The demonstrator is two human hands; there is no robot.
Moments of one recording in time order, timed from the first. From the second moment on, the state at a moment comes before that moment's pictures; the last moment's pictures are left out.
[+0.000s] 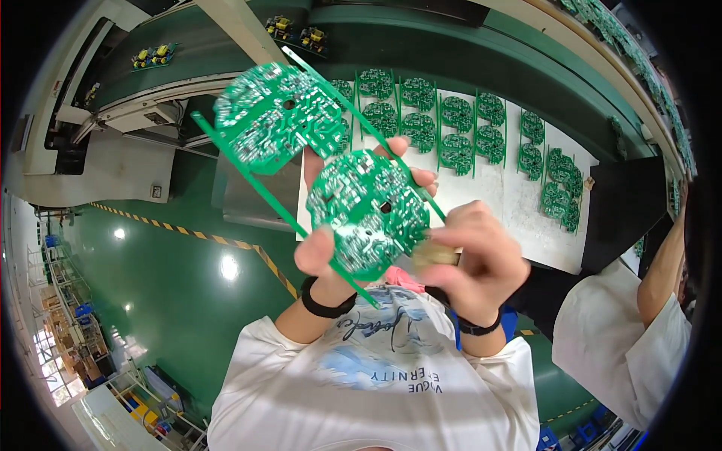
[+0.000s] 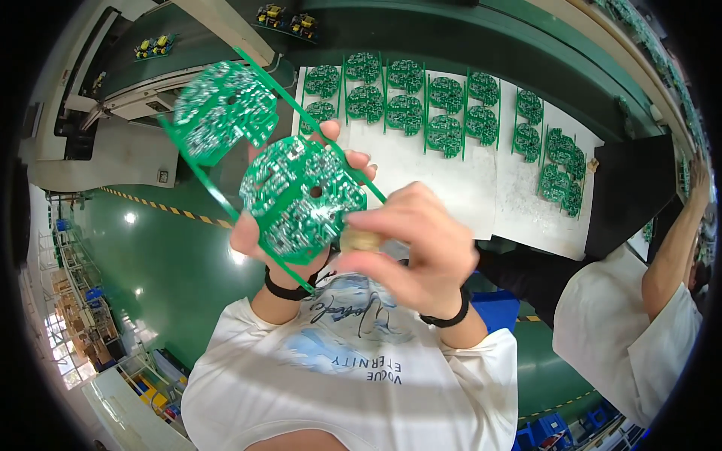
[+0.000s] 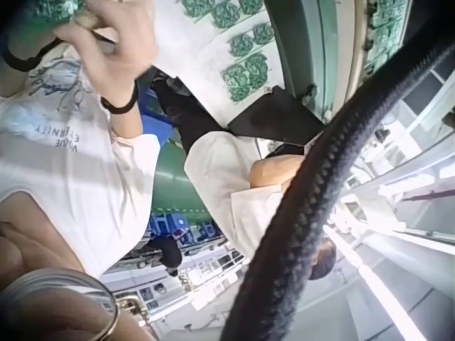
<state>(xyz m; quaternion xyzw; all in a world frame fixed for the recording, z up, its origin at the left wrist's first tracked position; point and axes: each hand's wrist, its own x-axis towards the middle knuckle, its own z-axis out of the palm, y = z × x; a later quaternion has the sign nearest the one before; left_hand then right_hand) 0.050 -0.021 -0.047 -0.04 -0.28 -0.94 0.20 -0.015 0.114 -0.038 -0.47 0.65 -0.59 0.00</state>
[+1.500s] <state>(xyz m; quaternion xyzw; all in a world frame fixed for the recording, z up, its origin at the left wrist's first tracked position) 0.051 -0.036 -0.062 -0.25 -0.29 -0.89 0.25 -0.004 0.118 -0.039 -0.48 0.60 -0.65 0.02</state>
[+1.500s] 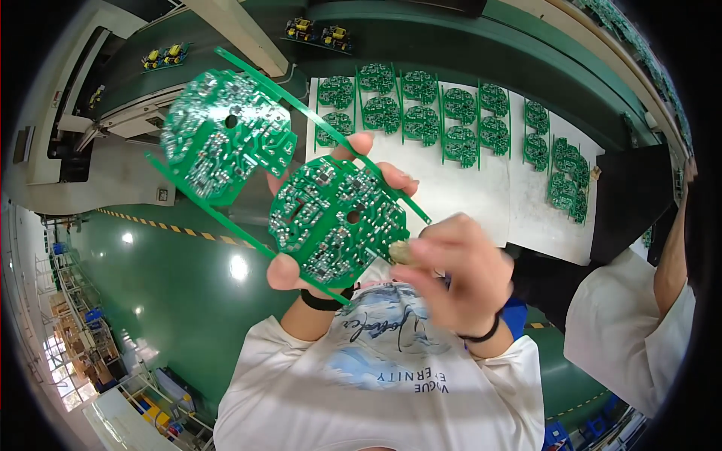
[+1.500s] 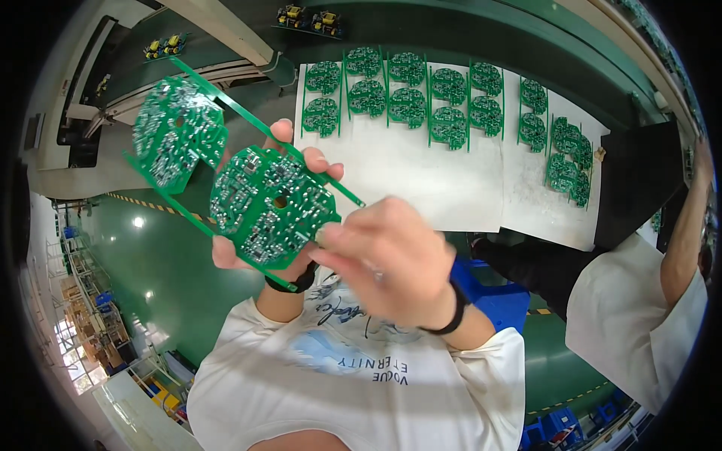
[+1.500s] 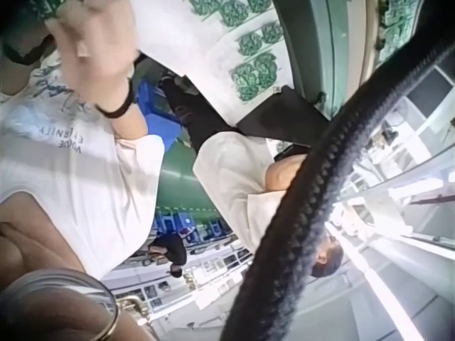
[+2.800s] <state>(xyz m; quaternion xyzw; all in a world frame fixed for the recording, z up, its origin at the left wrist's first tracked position) 0.050 -0.022 -0.052 0.01 -0.24 -0.91 0.34 0.005 0.083 -0.067 -0.41 0.62 -0.67 -0.08</state>
